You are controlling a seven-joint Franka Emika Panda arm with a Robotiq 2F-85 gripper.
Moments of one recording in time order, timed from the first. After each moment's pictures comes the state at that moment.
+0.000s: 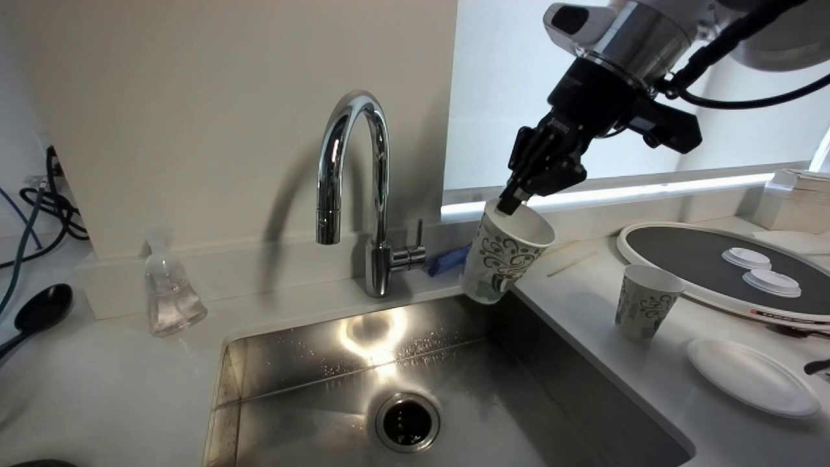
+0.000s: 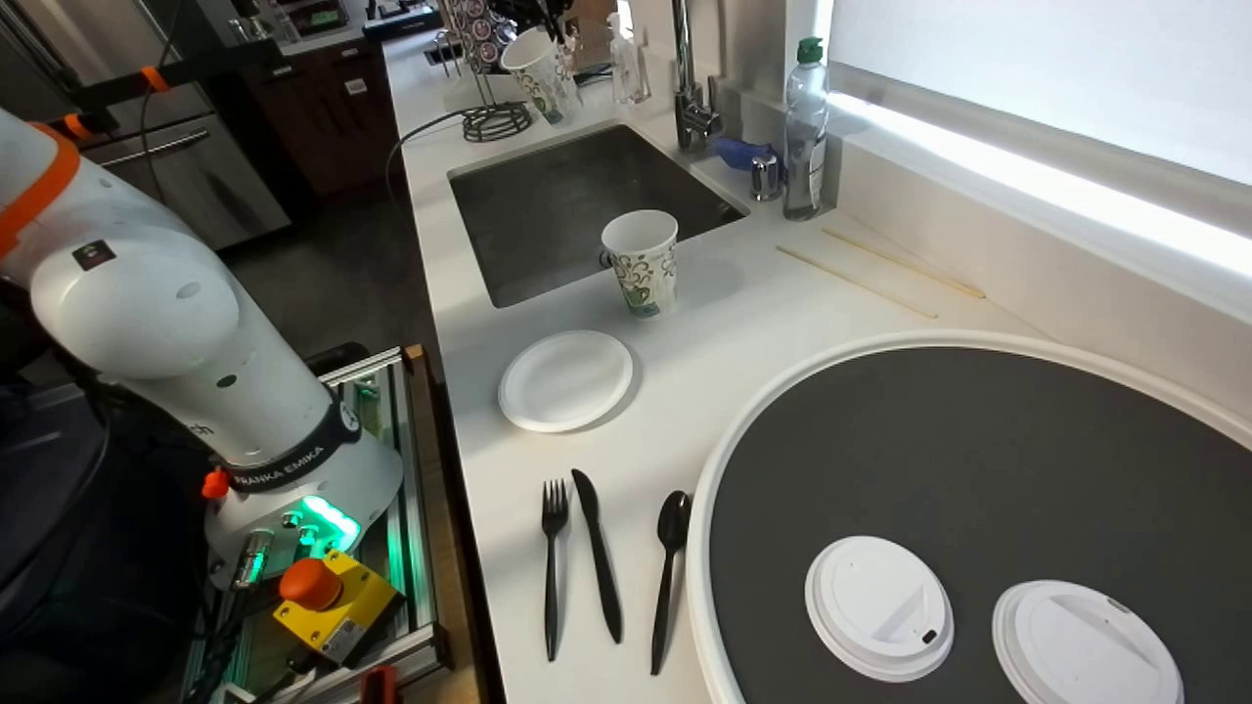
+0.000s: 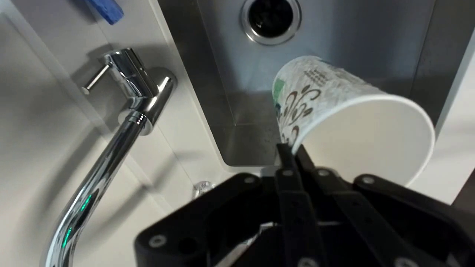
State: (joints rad) arm 0.43 -0.35 0.06 -2.35 0.39 2.42 -1.13
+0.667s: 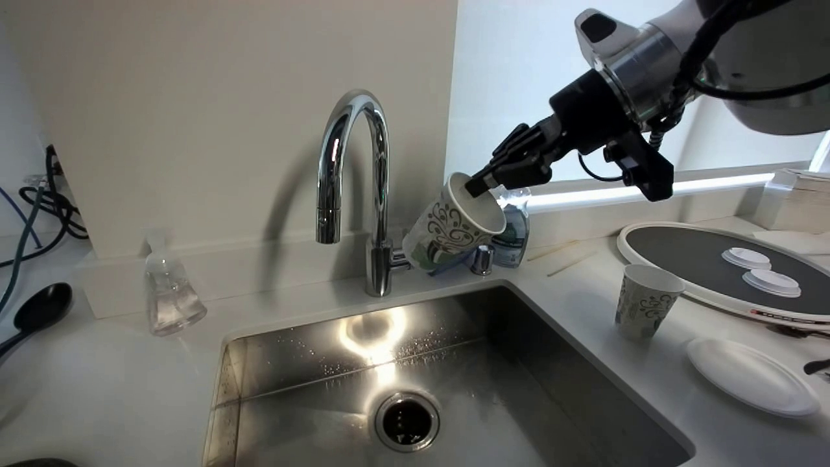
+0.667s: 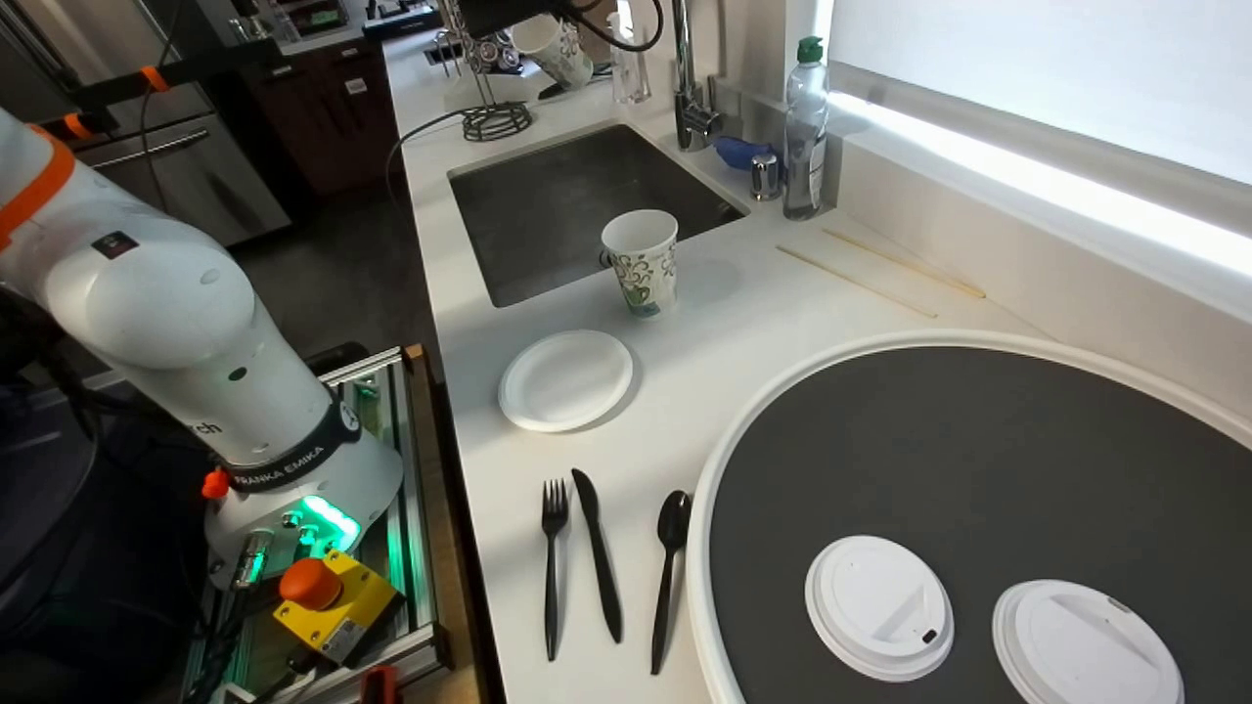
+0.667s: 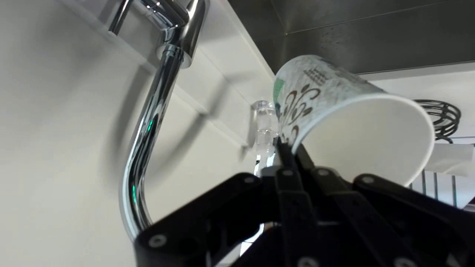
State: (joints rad) arm 0.57 -0.34 0.04 -2.47 0.96 2.86 -1.39
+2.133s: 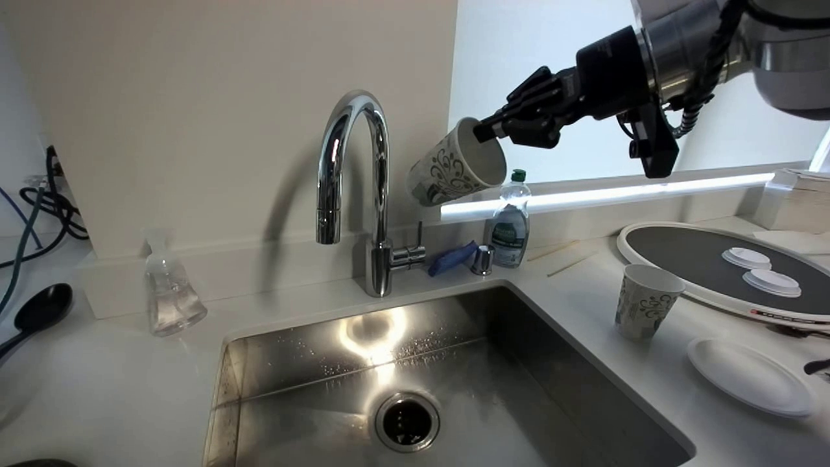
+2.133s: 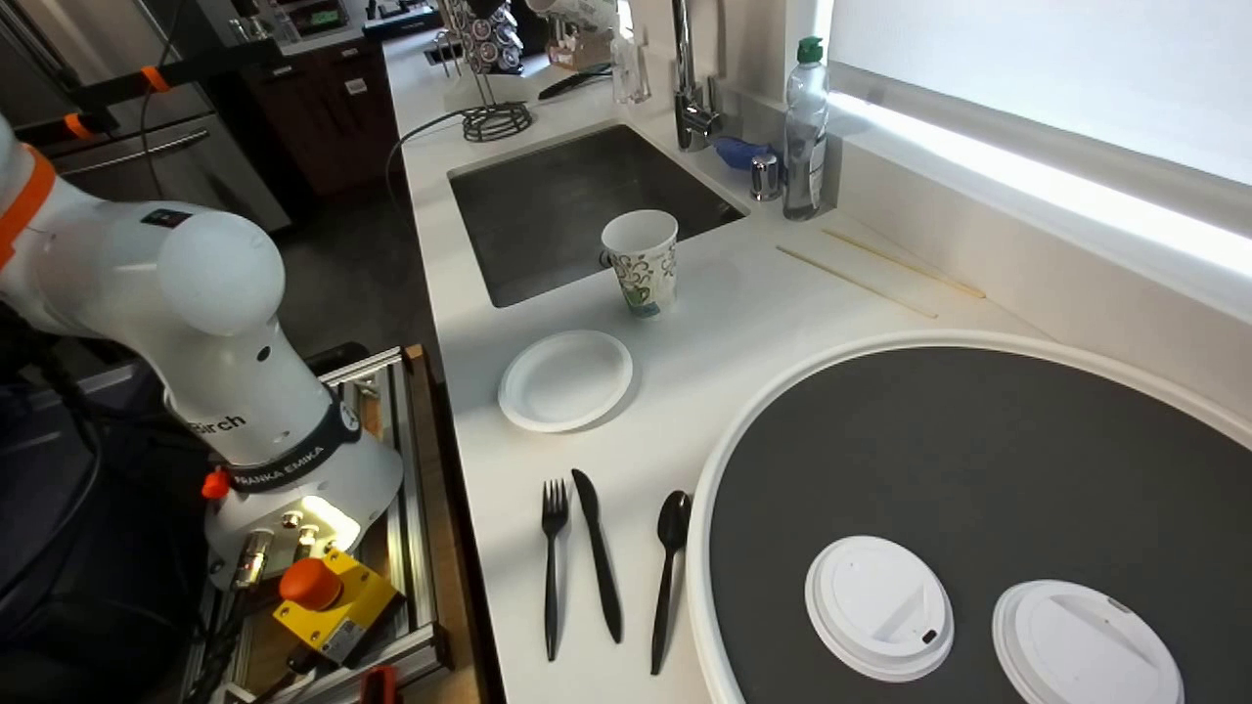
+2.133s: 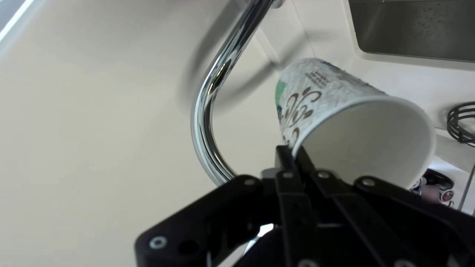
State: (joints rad) arm 0.93 -0.39 -0.20 -2.46 1.16 3.23 -1.79
